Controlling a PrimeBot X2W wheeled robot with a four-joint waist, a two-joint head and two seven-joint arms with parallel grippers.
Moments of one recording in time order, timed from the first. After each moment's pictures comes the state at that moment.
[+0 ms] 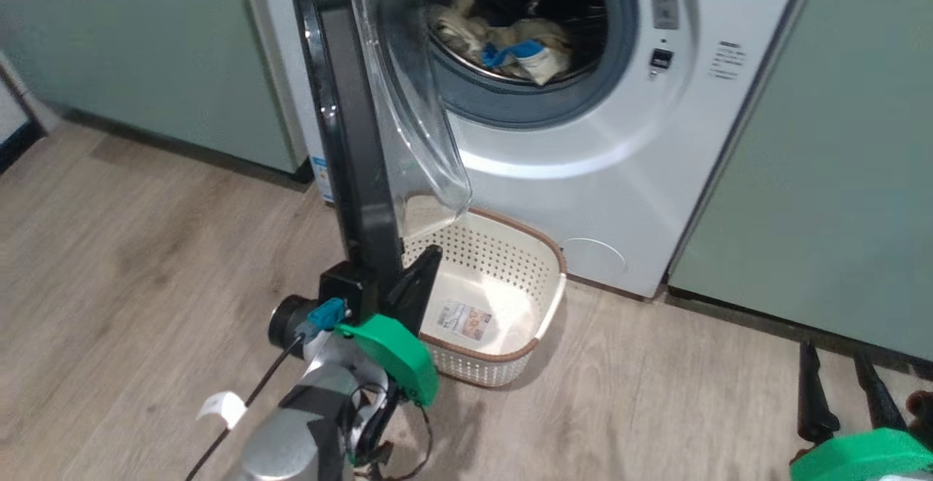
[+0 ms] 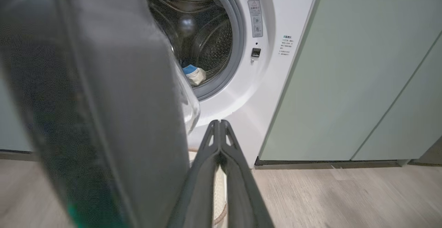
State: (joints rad) left arm -0.37 0.05 -0.40 0.49 -0.34 0.00 -0.26; right arm 0.00 -0.09 0.01 0.35 0.35 0.13 -0.25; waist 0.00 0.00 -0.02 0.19
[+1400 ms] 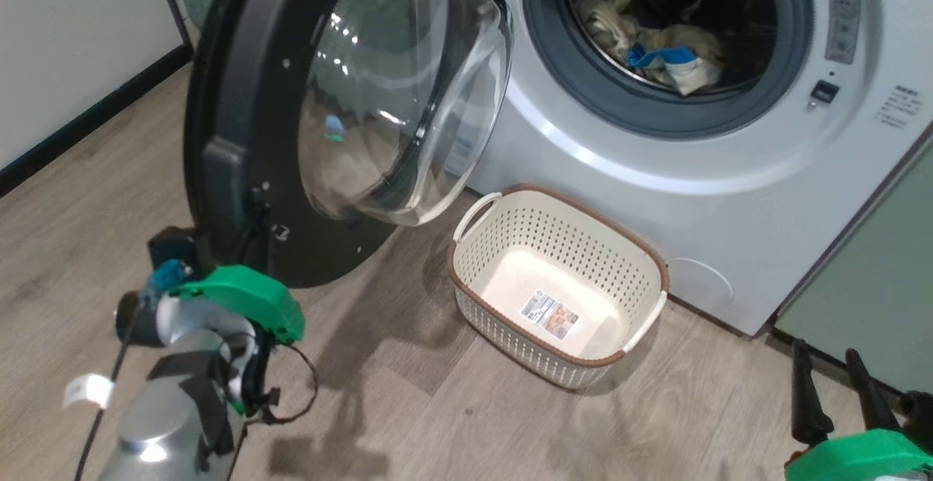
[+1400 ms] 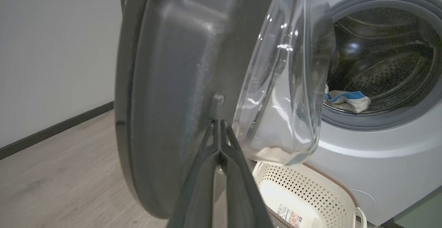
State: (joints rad) left arm -0.40 0.18 -0.14 0.58 -0.41 0.06 -0.26; right arm 0.00 -0.10 0.03 0.35 0.36 0.13 -0.25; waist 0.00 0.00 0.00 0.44
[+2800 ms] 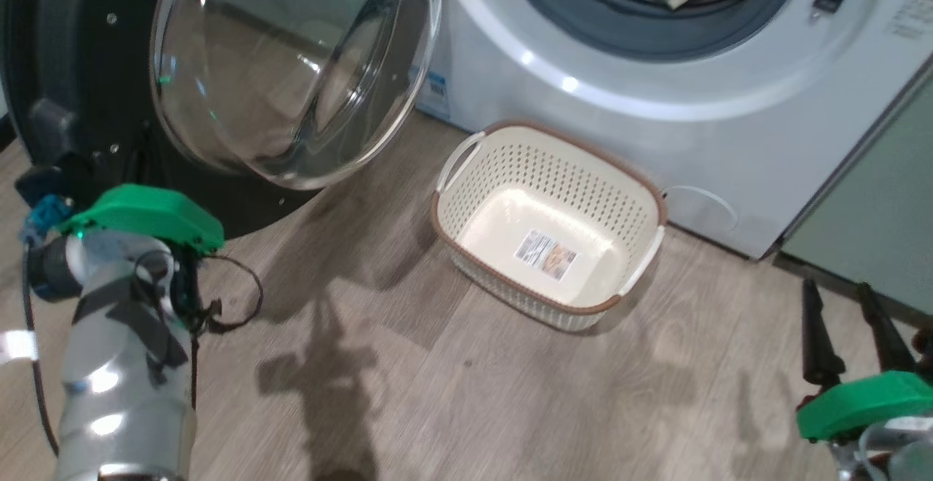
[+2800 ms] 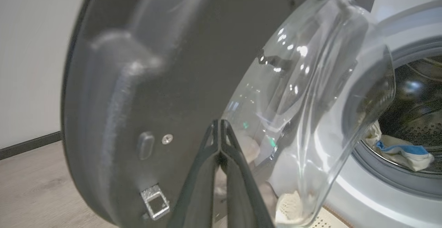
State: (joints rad) left arm -0.60 0.11 0.32 0.71 -0.24 -0.05 -0.26; right arm -0.13 -0.17 0.08 0.36 0.36 0.13 -0.25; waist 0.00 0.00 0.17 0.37
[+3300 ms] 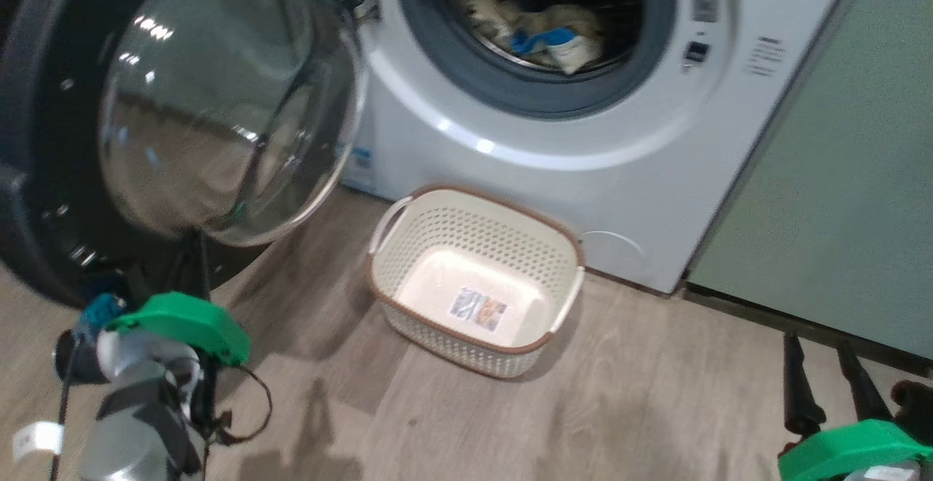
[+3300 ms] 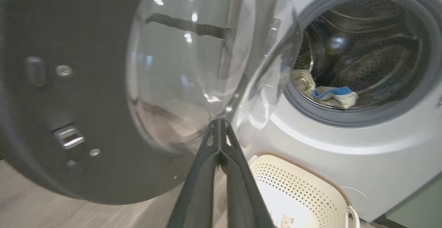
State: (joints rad) left arm -0.35 0.10 0.25 0.61 -0.16 -0.11 -0.26; right arm -0.03 -0.10 0.05 0.36 0.36 0.13 -0.25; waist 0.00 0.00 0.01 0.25
